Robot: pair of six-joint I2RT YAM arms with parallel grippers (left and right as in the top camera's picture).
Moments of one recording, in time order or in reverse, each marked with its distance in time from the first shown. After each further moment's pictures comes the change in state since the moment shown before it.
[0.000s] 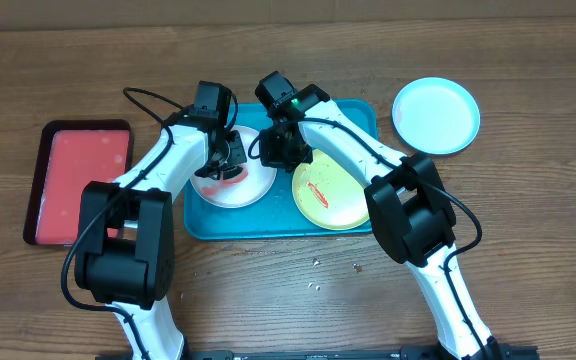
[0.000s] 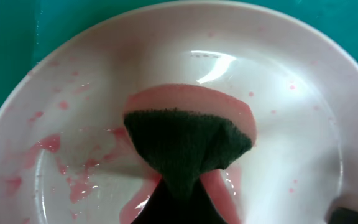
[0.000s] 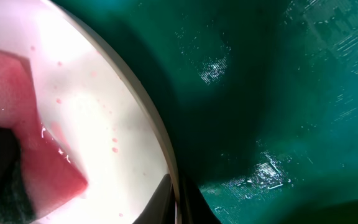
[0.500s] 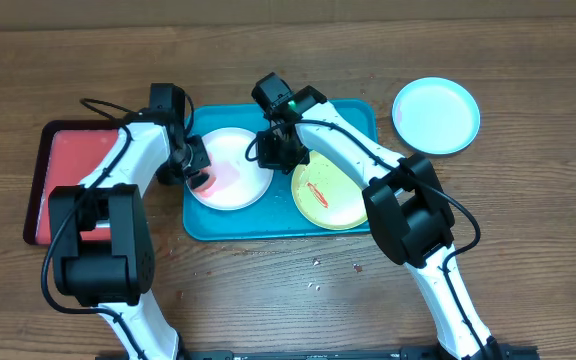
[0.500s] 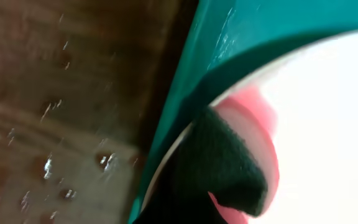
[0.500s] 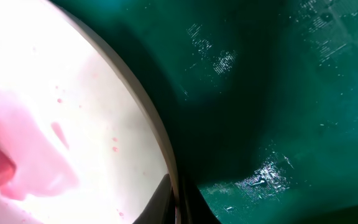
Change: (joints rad) left arm 0.182 -0.004 0.011 -0.134 0.019 0.082; right arm 0.012 0.000 0.000 0.003 -0.007 0.000
